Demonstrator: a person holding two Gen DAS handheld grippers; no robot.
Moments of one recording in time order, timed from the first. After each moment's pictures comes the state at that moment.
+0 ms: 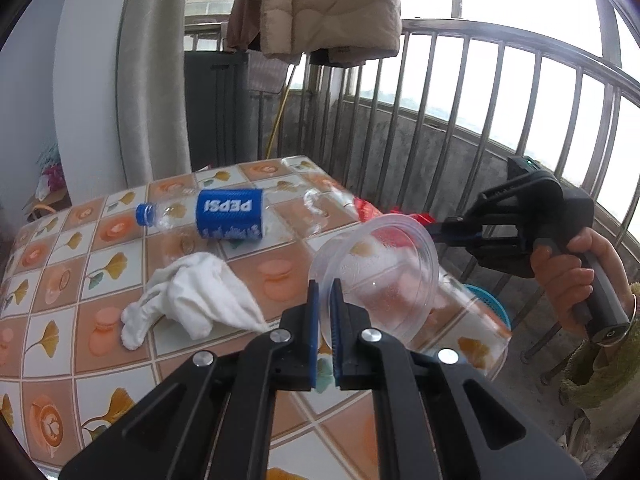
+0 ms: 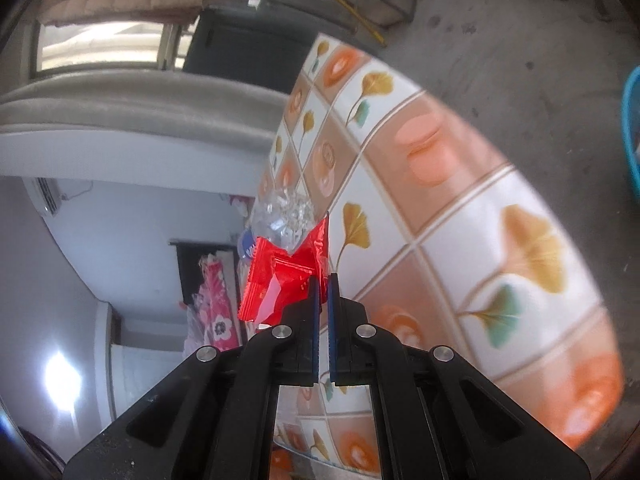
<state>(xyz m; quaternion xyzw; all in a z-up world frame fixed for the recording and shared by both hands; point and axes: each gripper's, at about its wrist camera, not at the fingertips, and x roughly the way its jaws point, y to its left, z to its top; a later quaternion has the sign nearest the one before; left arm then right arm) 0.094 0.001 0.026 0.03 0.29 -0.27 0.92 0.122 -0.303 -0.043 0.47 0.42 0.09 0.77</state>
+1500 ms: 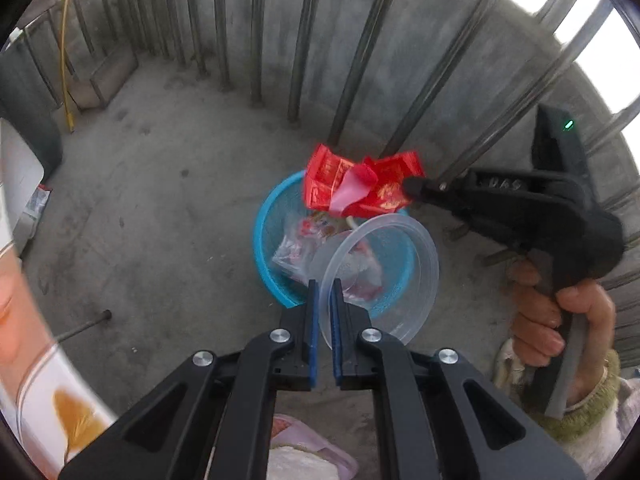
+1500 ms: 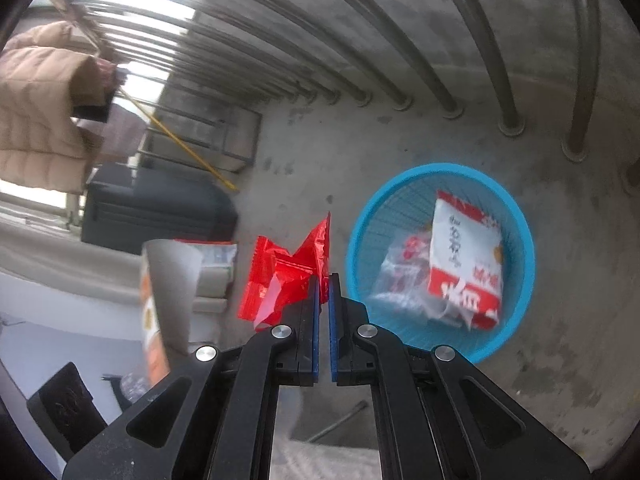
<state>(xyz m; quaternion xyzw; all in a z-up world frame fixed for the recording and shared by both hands) 0.144 -0.434 -0.084 0.22 0.54 -0.42 0.69 0.023 -0.582 -0.119 0.48 0.34 -0.17 0.79</state>
